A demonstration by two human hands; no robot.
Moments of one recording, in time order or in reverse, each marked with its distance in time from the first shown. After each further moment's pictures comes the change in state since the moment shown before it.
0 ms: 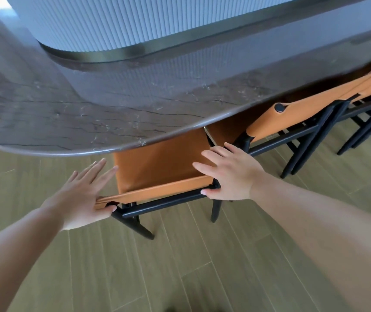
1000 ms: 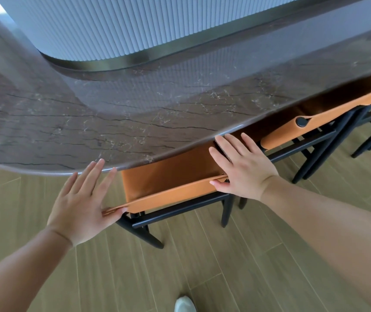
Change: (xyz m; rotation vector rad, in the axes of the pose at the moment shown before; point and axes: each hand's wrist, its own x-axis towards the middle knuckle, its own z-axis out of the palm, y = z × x) left_hand 0.034 -0.017 -0.003 0.086 0.523 0.073; right_hand 0.046 0.032 0.012 -0.101 0.283 0.137
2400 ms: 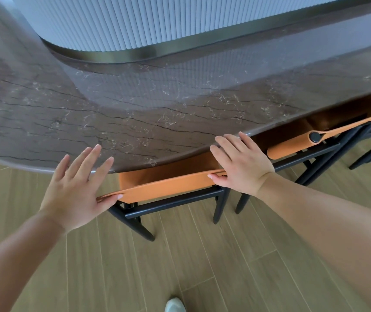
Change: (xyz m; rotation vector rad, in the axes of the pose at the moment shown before) left_hand 0.031 -0.026 0.005 0.067 0.031 -0.030; right_hand 0.044 0.013 0.017 -0.048 0.136 -0.065
